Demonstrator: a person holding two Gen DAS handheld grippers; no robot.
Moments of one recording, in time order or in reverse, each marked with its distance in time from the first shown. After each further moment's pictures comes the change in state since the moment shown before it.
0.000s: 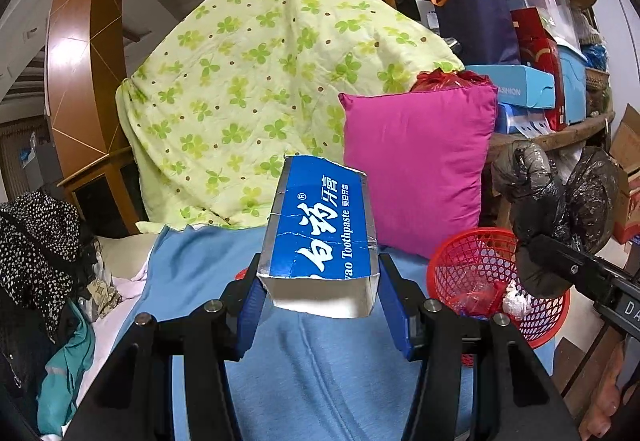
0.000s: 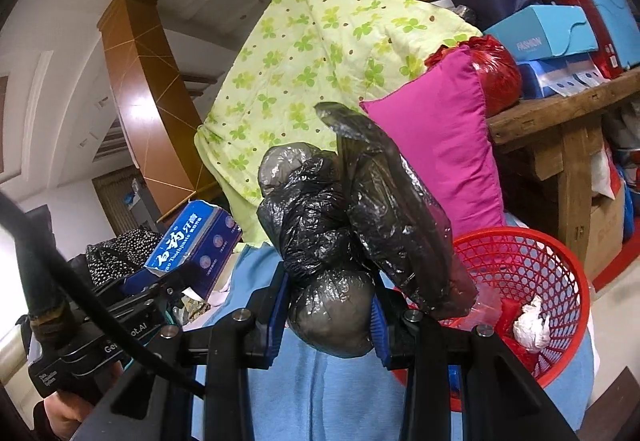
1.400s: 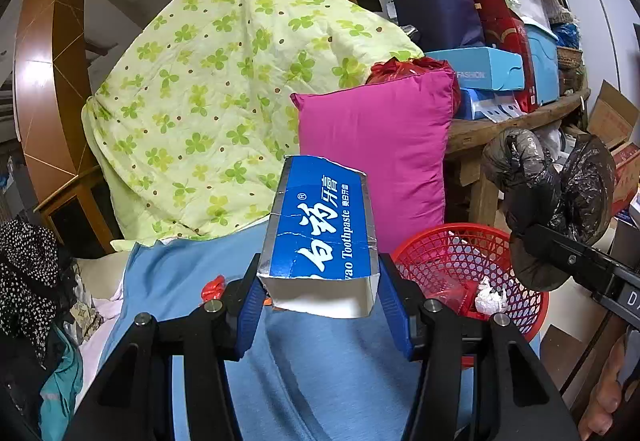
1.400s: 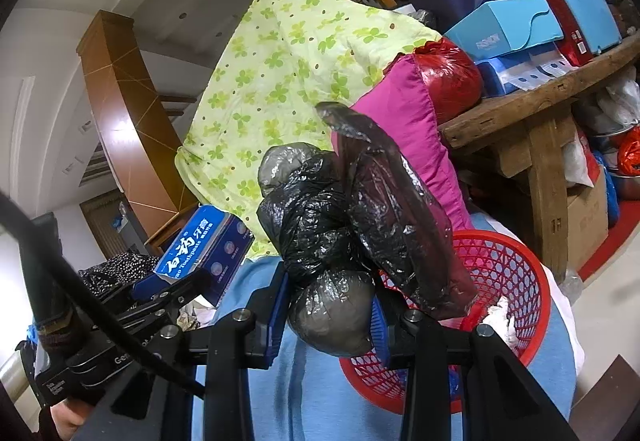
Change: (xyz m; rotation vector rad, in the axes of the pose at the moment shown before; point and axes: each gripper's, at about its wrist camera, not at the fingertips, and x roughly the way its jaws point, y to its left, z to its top) left arm 0.014 -0.048 0.012 0.085 0.008 -0.087; right arm -0.030 -0.027 0.003 0.073 -0.048 -0.059
